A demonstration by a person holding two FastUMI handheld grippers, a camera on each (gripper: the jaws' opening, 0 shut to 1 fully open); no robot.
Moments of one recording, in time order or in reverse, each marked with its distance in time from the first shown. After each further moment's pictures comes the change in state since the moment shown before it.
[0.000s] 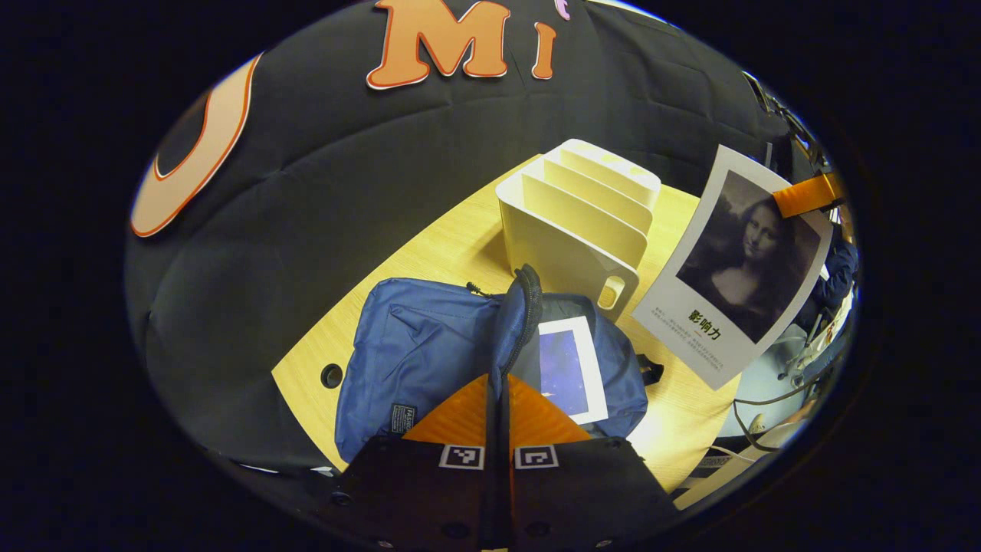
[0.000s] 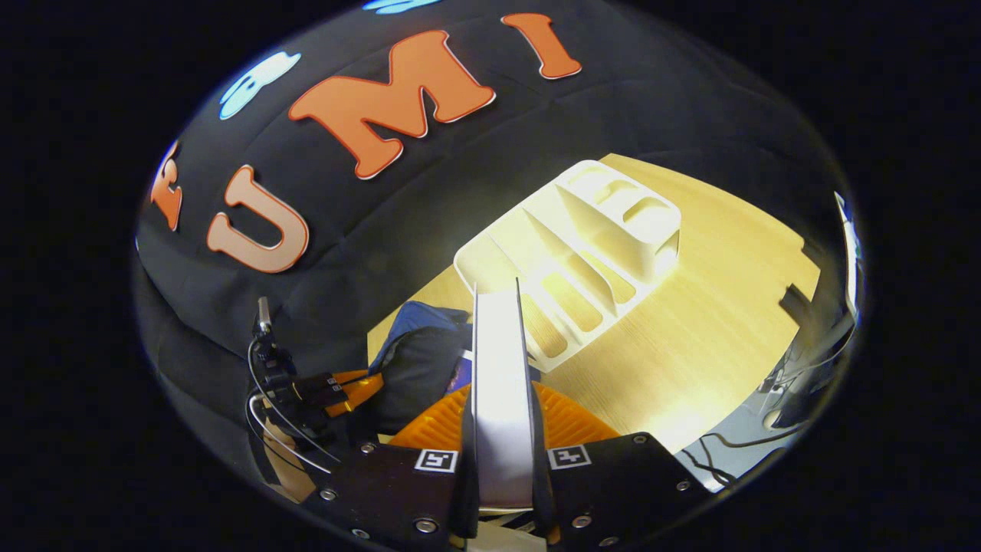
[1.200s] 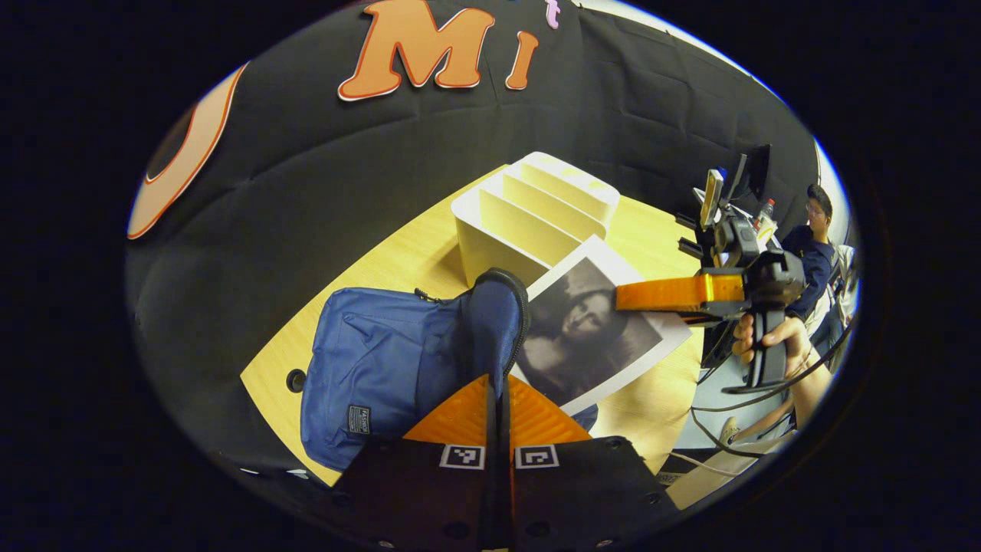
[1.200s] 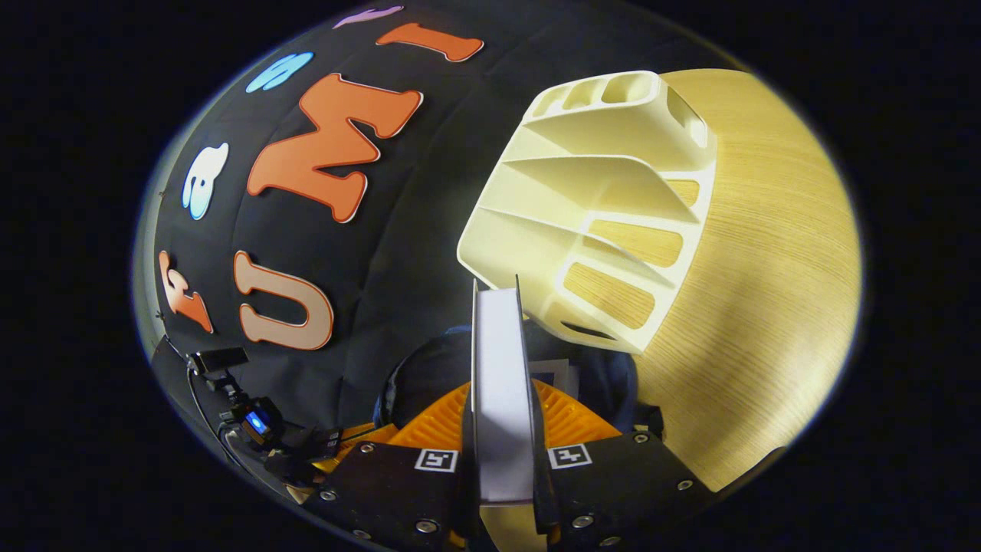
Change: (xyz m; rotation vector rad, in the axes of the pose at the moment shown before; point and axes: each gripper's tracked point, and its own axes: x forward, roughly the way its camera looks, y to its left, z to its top) left arm -0.023 -0.044 0.019 -0.008 -0.038 -0.129; right arm 0.131 0.023 -0.061 0.386 -0.125 0.324
